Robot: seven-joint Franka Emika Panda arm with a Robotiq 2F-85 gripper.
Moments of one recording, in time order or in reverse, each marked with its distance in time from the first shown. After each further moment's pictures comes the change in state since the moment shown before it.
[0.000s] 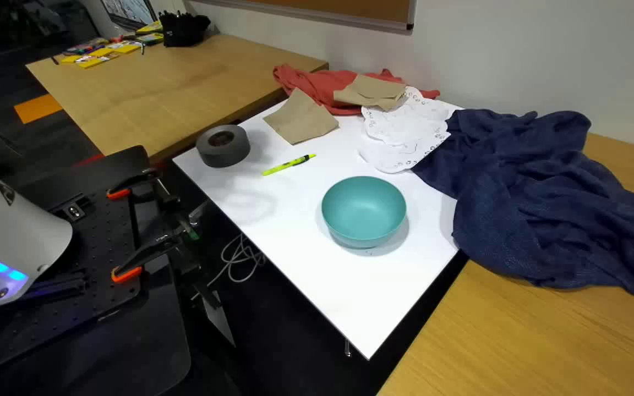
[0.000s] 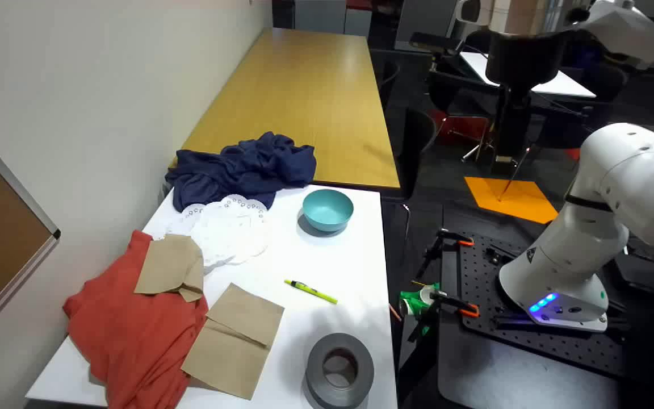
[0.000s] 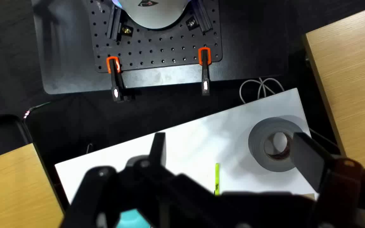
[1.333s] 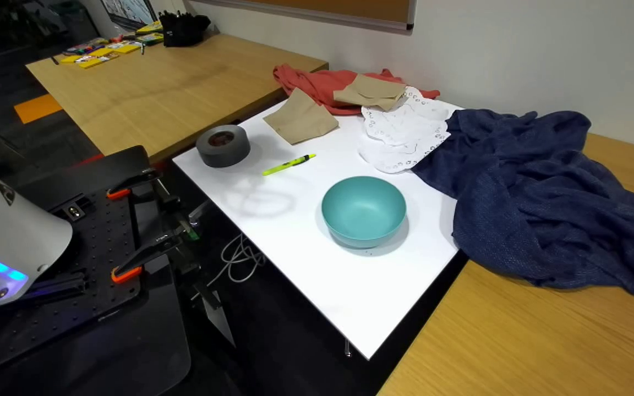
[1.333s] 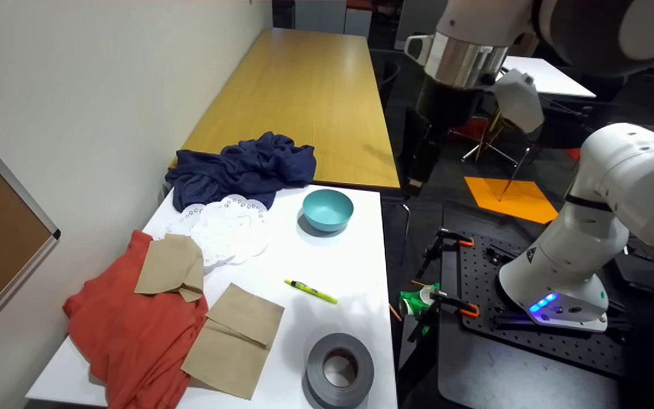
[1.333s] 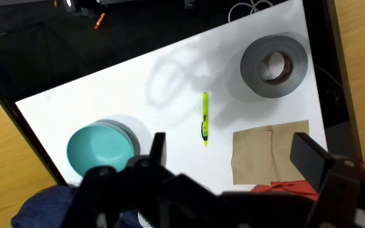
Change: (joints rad) arm -0.008 0.107 0.001 -0.159 -0.019 0.526 -0.001
